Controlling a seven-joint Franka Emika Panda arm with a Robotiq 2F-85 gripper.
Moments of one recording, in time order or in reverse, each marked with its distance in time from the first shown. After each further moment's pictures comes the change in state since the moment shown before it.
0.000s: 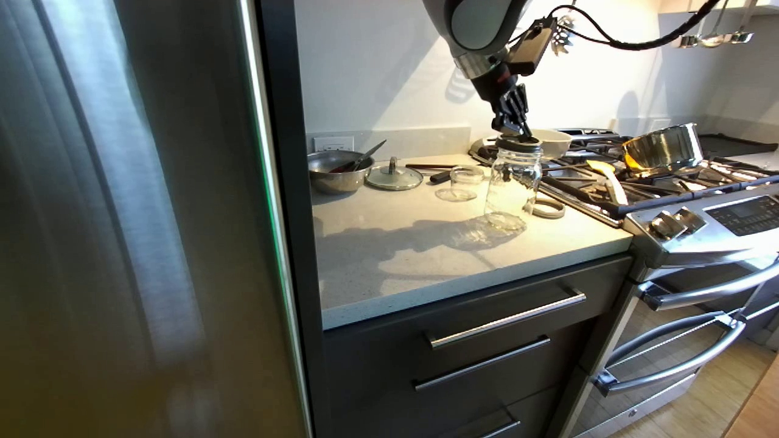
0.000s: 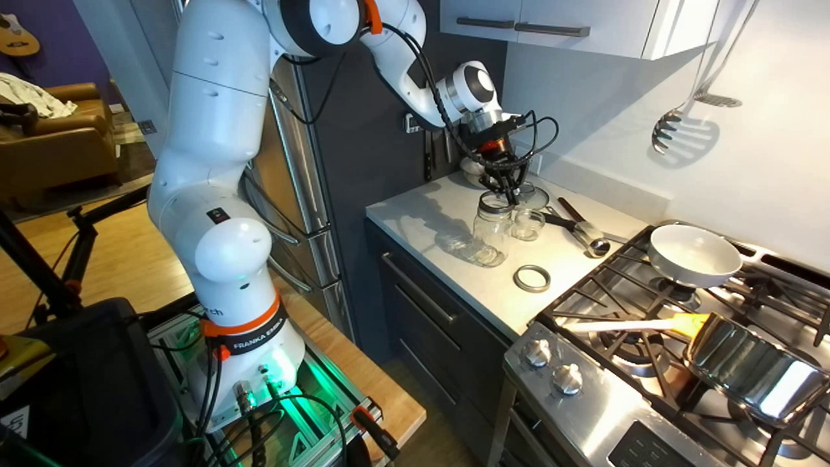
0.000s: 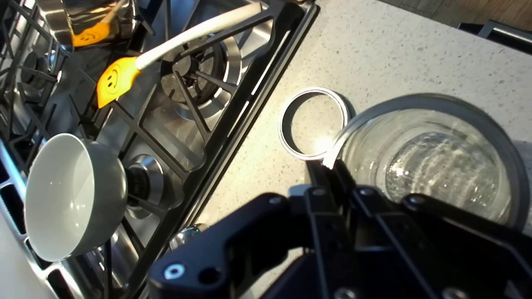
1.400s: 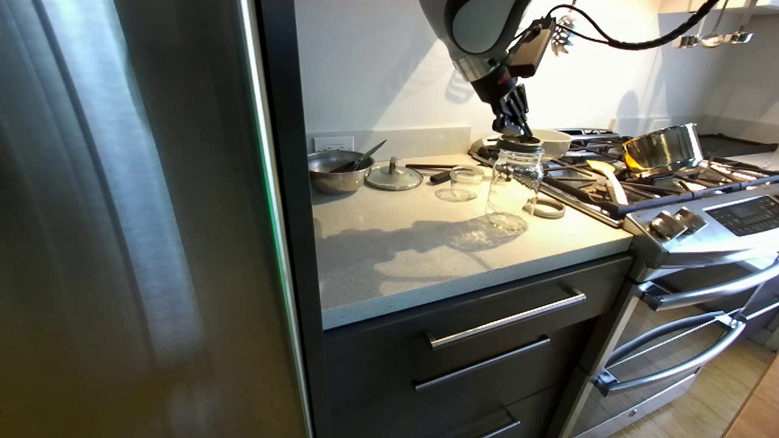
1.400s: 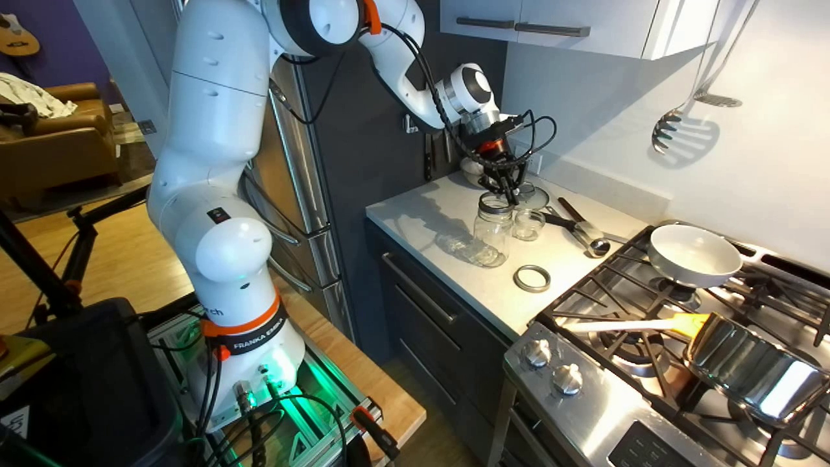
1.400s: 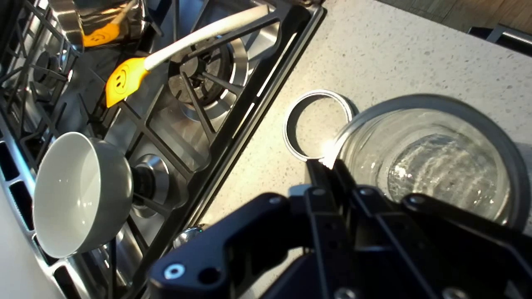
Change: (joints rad) arm 0.004 -0.003 0.003 -0.013 -0.032 -0.001 0.016
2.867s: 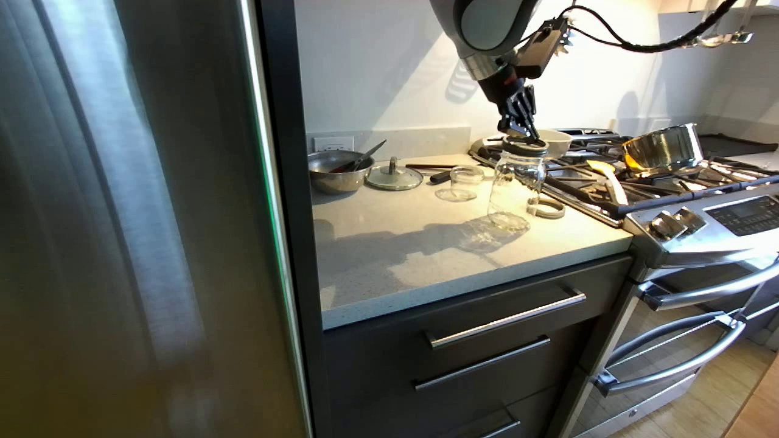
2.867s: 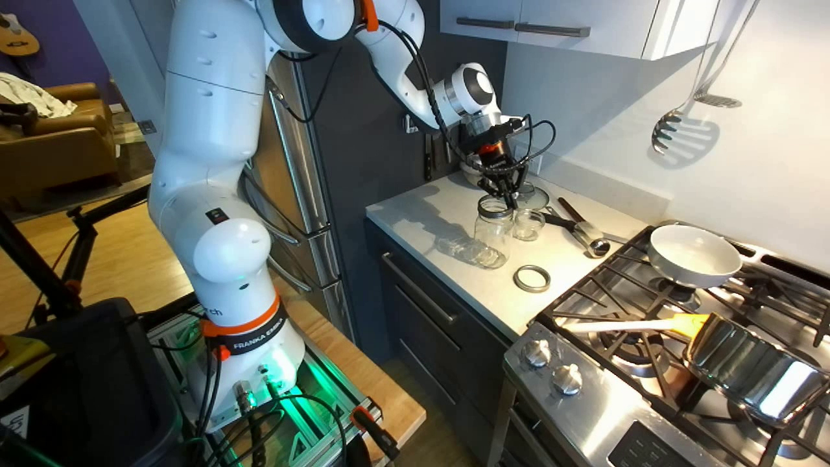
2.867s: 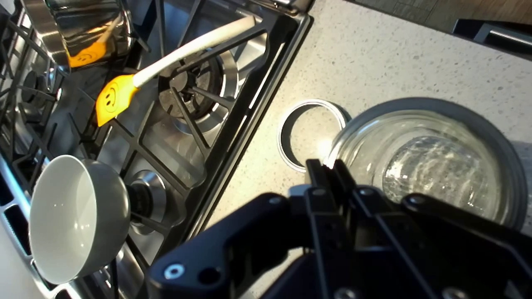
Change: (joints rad) arm -0.019 -0.028 0.000 -0.039 0.026 0.019 0.038
